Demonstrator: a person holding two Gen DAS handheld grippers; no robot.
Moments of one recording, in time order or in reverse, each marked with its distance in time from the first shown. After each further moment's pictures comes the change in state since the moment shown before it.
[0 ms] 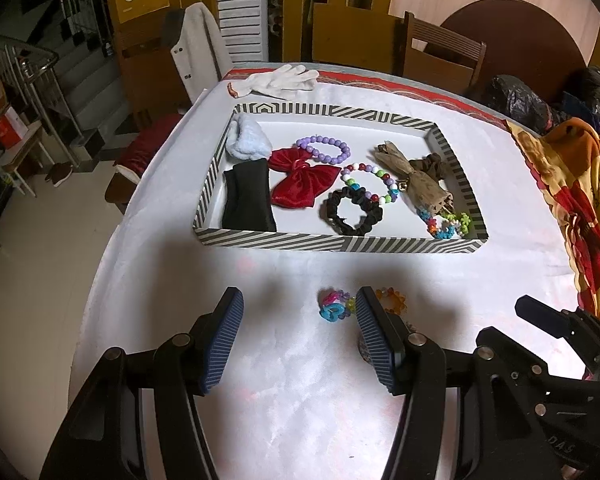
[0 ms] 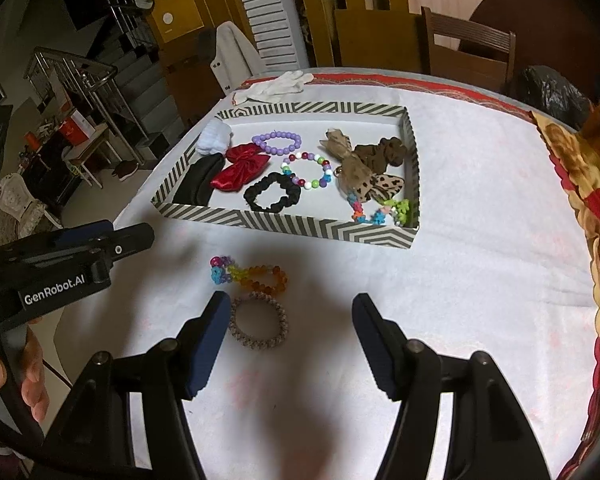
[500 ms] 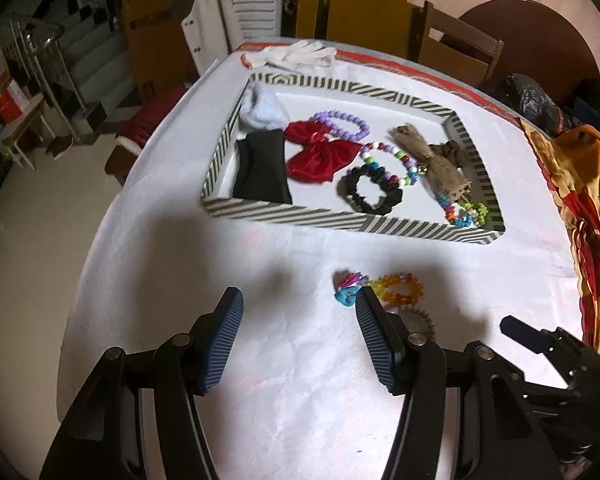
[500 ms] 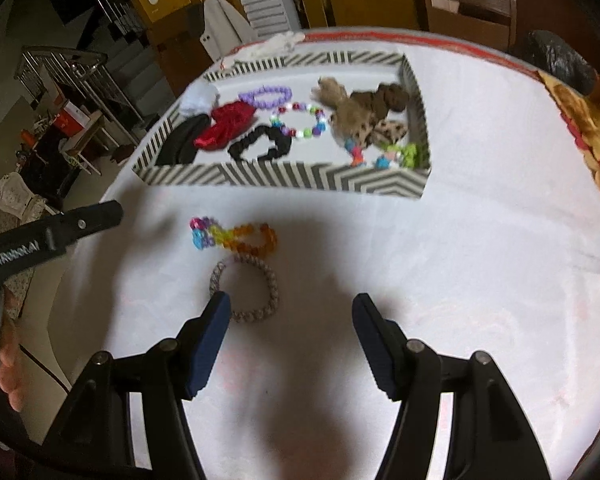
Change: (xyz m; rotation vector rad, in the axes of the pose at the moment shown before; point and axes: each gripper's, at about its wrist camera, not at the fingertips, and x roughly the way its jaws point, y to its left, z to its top) left arm 0.021 0.018 -0.007 -0.067 0.075 -0.004; right arm 0.042 -0.013 -0.022 0.046 0.109 0.023
